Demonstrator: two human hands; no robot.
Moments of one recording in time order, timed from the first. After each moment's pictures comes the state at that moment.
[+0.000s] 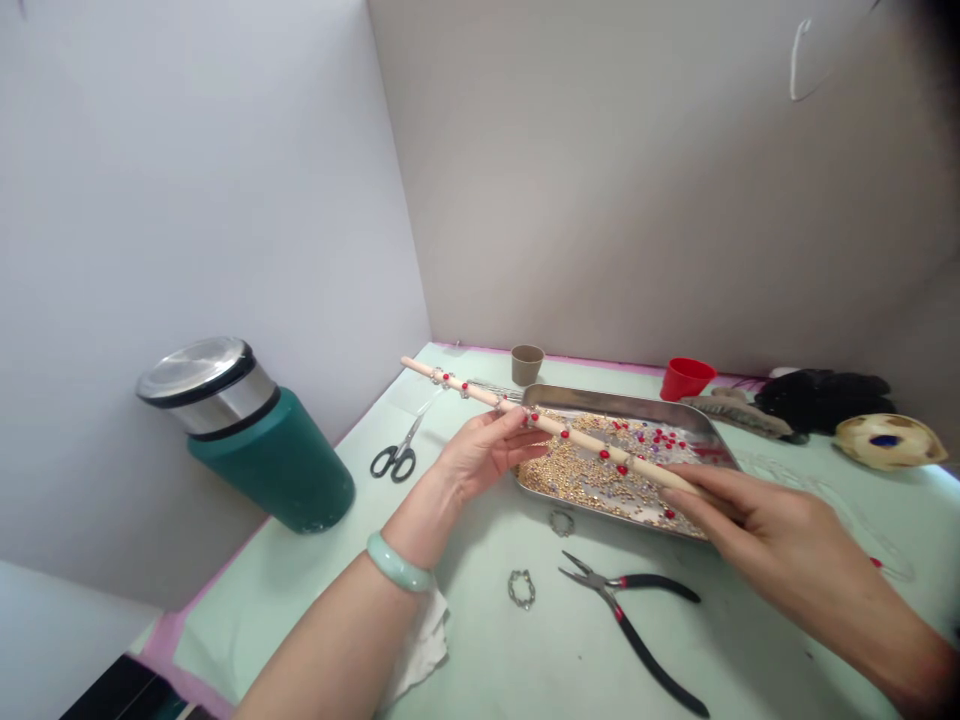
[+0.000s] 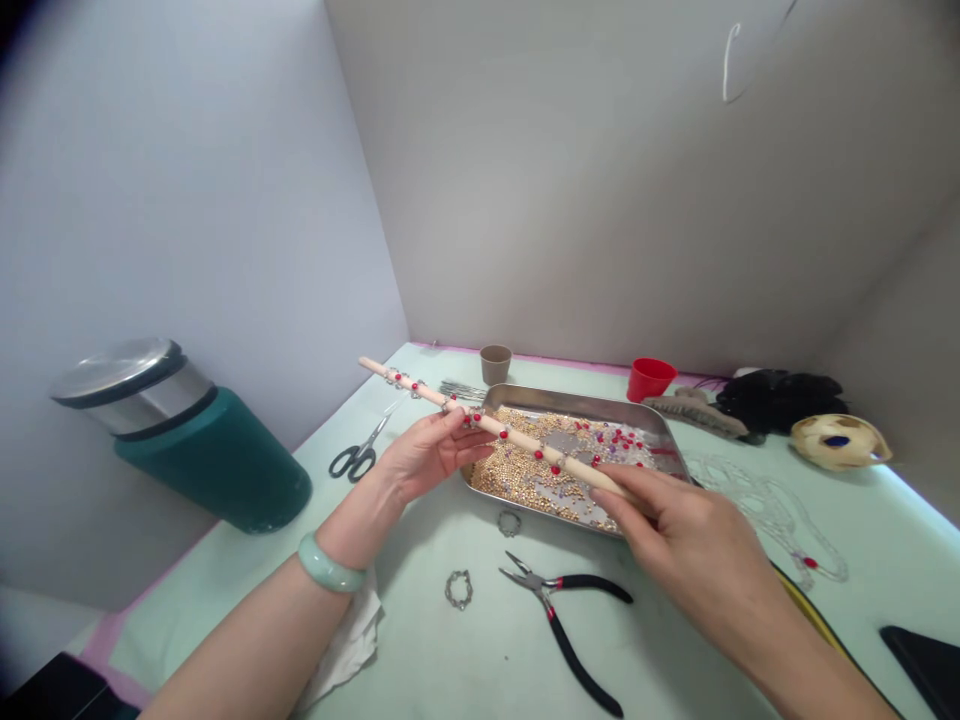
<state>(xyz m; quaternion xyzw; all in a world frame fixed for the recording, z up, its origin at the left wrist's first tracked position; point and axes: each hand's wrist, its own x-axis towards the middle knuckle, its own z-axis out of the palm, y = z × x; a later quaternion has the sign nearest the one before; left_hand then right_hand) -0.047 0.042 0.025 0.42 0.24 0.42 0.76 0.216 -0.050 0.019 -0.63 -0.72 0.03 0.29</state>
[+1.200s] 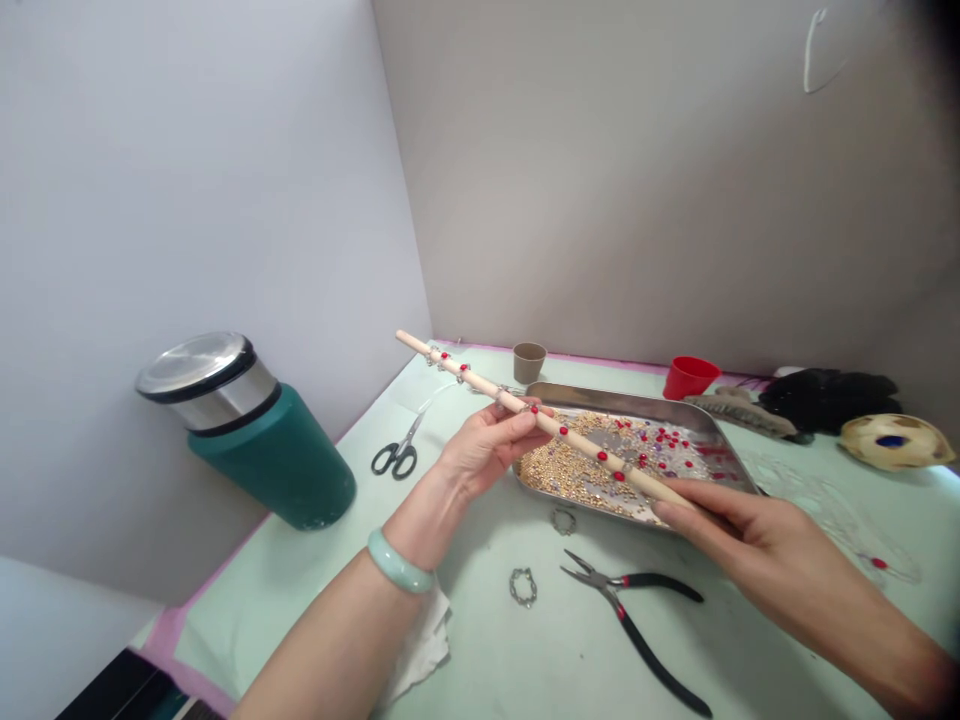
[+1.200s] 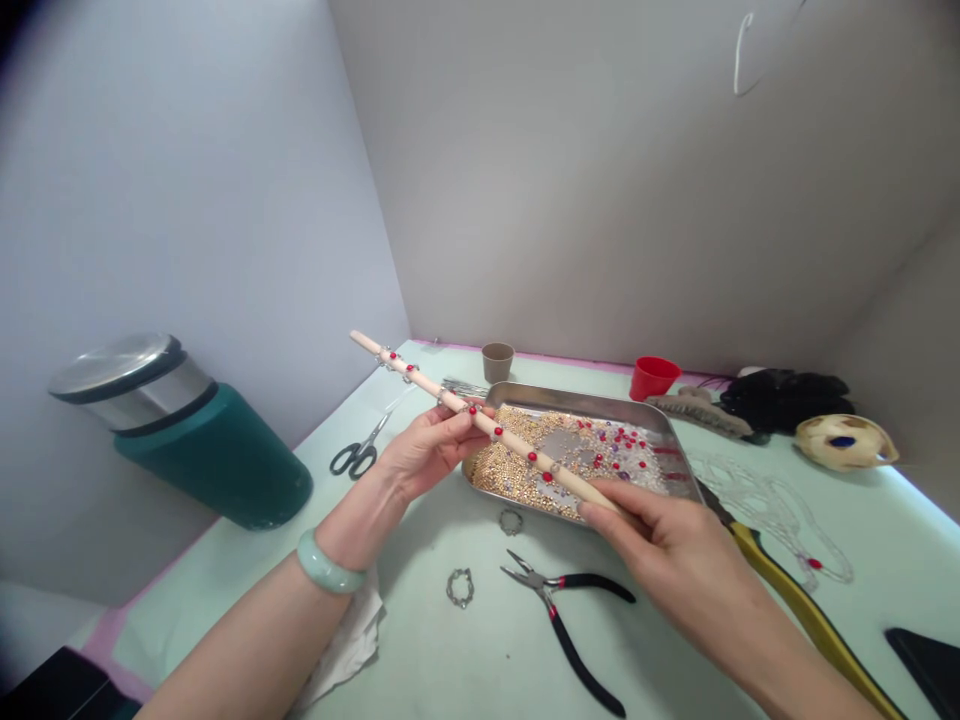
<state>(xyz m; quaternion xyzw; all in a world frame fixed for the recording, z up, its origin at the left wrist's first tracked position) -0.041 0.036 0.033 0.41 0.20 0.45 0.77 0.201 -0.060 0.028 -0.65 -0.69 0.18 0.26</state>
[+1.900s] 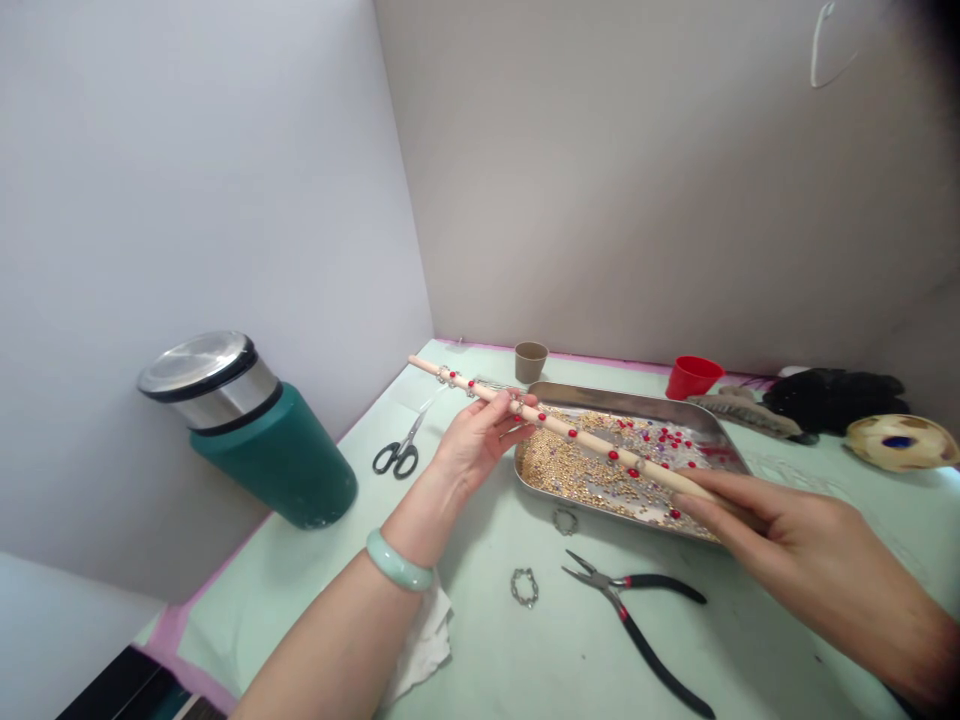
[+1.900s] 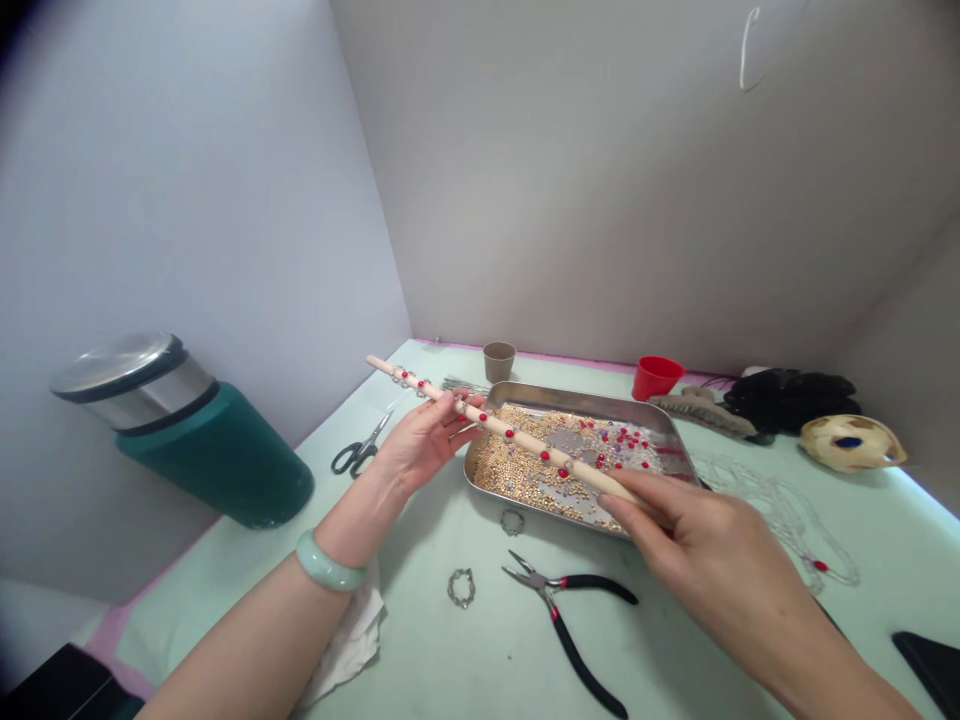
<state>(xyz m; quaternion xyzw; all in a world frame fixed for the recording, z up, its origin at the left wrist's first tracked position) -0.048 0.044 0.030 0.38 0.24 0.52 0.73 0.211 -0.057 0.032 -0.67 -0.68 0.09 0.27</state>
